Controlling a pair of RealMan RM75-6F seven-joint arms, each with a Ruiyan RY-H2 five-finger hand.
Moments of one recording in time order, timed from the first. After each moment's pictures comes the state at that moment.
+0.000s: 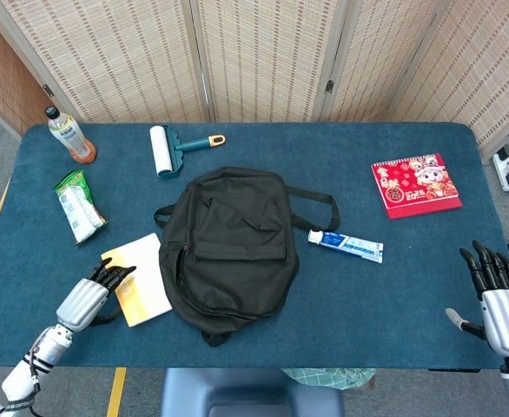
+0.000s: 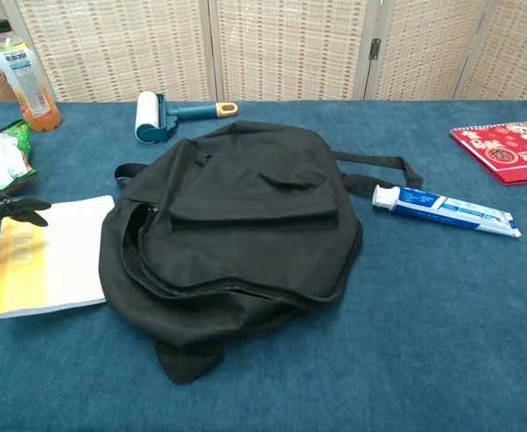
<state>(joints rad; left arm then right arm) -0.37 -1.55 0.12 -0.87 1.73 1.38 -0.44 0.02 -1.10 0.05 -1.64 -1.56 1.57 -0.04</state>
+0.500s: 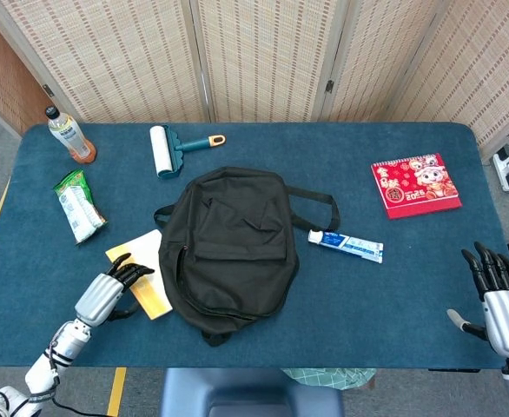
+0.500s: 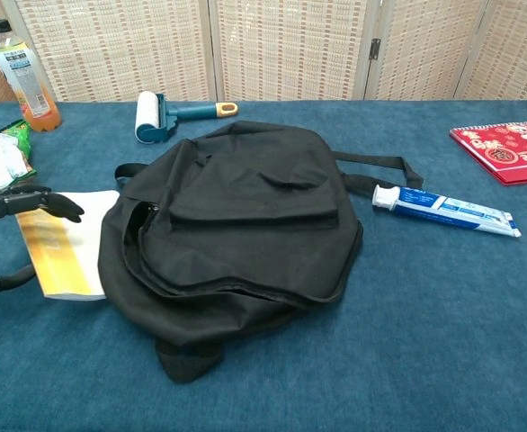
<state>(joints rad) -0.40 -1.66 0.09 -0.81 1.73 1.43 -0.52 0.01 -1.10 0.05 -1.64 -1.55 1.57 -0.03</state>
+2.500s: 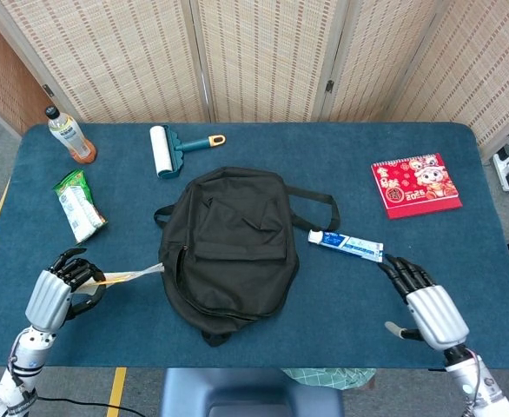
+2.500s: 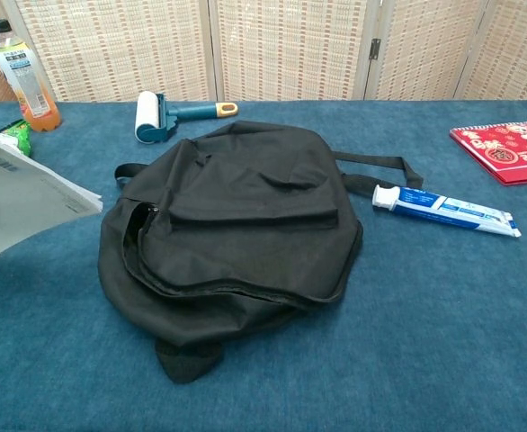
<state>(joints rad) -0.32 -1.64 0.00 -0.76 1.70 1.84 -0.48 0.18 -1.12 0.00 -1.77 -1.68 1.29 -0.05</state>
